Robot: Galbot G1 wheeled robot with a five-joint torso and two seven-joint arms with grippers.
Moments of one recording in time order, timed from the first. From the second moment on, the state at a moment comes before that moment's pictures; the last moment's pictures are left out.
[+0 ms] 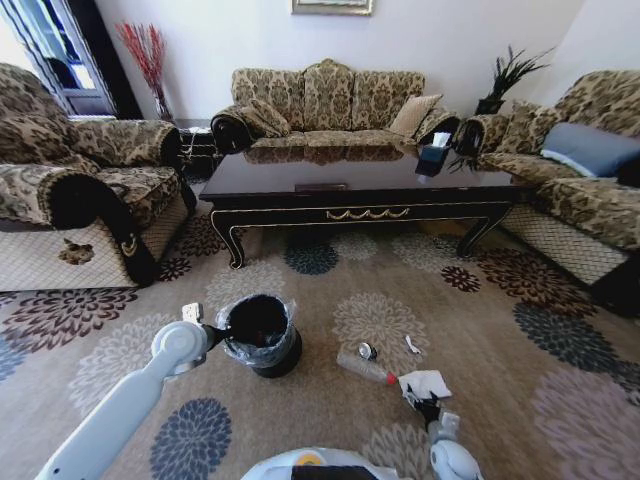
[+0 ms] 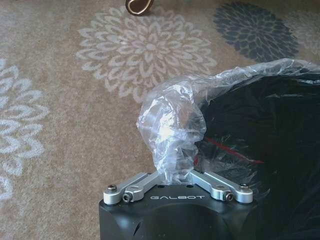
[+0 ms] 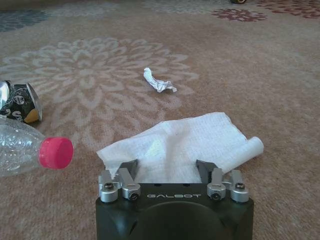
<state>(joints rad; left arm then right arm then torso) 1.06 -0.83 -0.28 -1.96 -1.62 0.74 -0.94 -1.41 1.31 0.63 1.21 0.39 0.07 0.03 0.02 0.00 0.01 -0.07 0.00</state>
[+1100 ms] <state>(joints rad) 1.03 -0.87 -0.19 -1.96 -1.60 0.74 -0.93 -1.49 1.30 0.66 1.42 0.39 0.07 0.06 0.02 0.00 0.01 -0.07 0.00</state>
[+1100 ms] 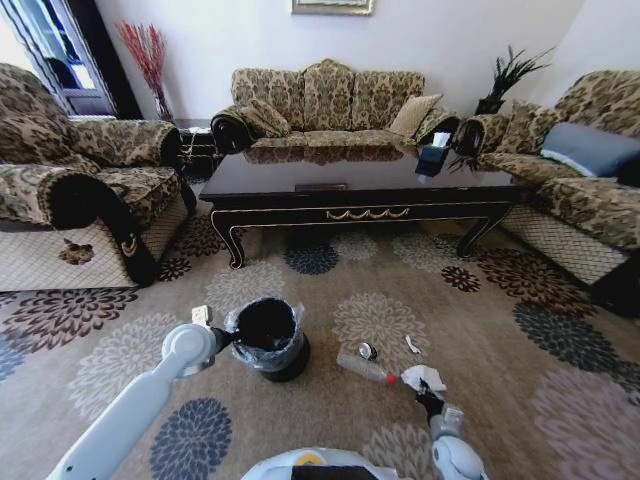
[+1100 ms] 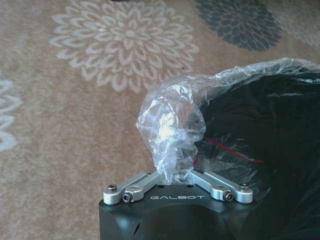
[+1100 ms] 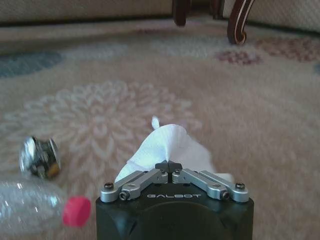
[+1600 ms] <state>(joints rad) 0.92 -0.91 0.01 -1.94 -1.56 0.74 -0.93 -1.68 1.28 0.72 1.85 0.33 0.11 0.05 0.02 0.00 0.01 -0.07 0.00</state>
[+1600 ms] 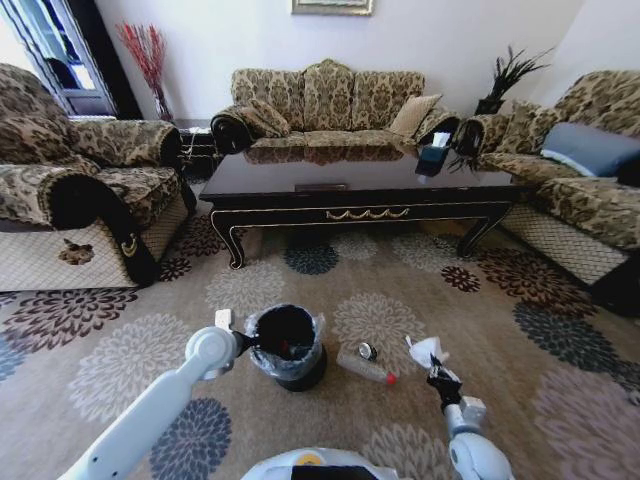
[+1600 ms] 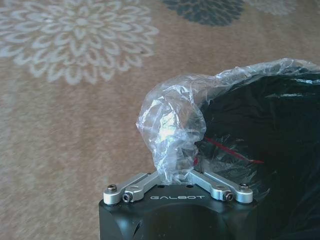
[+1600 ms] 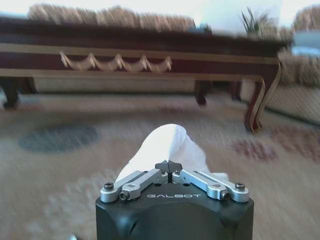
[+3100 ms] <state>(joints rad) 0.64 -1.00 0.43 -1.90 -1.57 0.74 -0.95 -1.94 1.31 0.27 2.18 0.00 0.24 -0.04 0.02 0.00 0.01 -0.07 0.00</state>
